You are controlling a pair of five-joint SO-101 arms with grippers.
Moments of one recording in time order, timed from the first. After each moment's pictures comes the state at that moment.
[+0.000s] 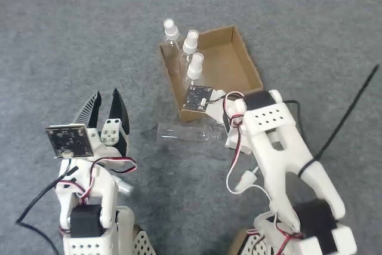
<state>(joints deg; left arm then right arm) -8.3 -103.3 82.5 44.9 8.9 -21.4 -12.6 31.7 72.5 52.3</state>
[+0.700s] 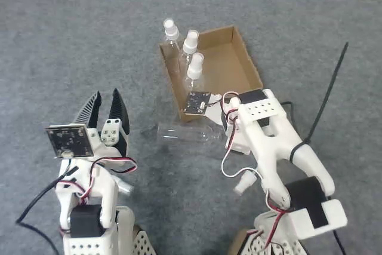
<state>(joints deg) -8.3 -103.3 82.5 44.9 8.9 -20.3 -1.8 31.6 66.8 55.3</state>
